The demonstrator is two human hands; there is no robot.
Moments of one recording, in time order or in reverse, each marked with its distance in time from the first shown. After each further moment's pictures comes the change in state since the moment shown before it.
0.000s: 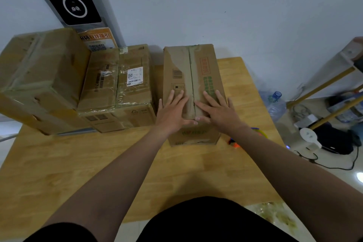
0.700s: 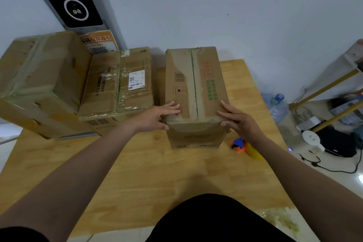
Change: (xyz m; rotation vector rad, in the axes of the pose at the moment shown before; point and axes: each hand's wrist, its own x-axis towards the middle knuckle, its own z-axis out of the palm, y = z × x) left_hand 0.001 -0.083 -0.041 -0.394 -0.329 0.221; right_hand -0.016 0.070 0.038 0.920 0.244 -0.120
